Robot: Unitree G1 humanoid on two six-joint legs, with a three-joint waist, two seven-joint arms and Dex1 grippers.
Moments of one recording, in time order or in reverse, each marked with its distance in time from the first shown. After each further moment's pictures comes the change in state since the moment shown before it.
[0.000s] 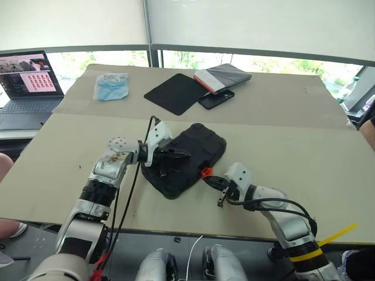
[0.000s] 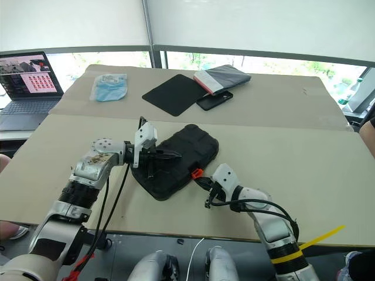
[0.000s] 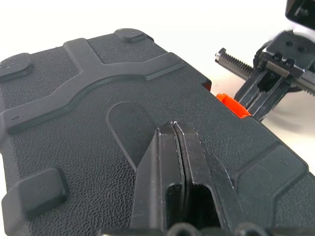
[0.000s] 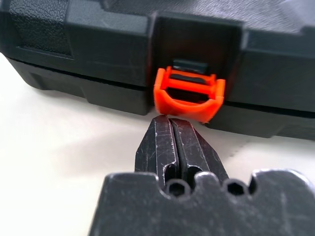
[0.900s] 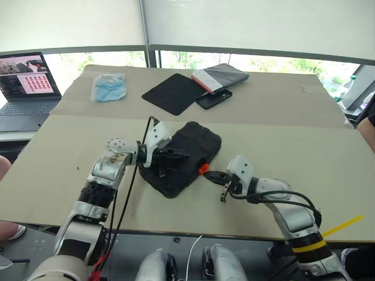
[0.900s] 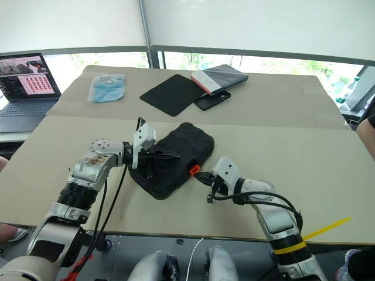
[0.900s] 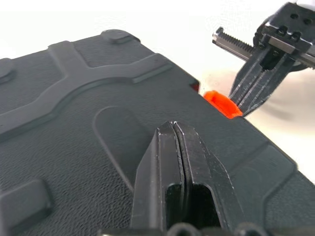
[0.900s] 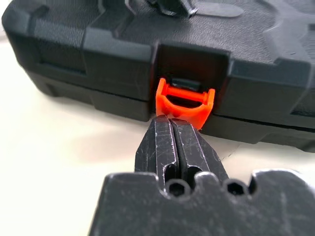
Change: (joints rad) left arm 0.037 0.010 0.004 -0.048 0.007 0.028 0.006; right arm -0.093 0.016 -0.016 0.002 0.027 0.040 0.065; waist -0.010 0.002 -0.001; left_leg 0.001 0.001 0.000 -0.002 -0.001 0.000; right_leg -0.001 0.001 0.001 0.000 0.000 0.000
